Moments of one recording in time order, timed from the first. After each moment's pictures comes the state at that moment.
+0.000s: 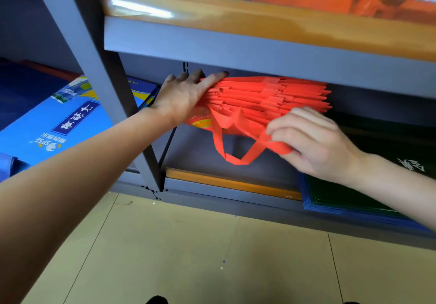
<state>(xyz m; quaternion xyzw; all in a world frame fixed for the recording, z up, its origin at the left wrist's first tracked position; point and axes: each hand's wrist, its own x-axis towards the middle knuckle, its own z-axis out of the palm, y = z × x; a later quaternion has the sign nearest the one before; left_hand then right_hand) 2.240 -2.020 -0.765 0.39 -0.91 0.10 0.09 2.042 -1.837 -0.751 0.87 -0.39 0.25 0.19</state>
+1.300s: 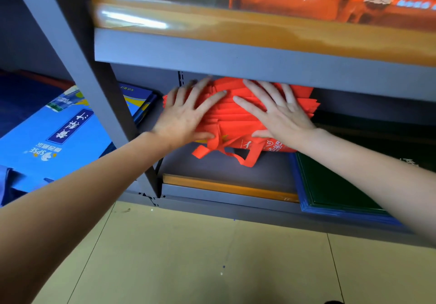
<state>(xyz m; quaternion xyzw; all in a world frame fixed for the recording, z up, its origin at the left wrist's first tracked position) 2.242 -2.012 -0.803 0.30 -0.93 0.14 0.18 2.009 -1.915 -0.792 0.74 -0.56 -0.03 0.36</state>
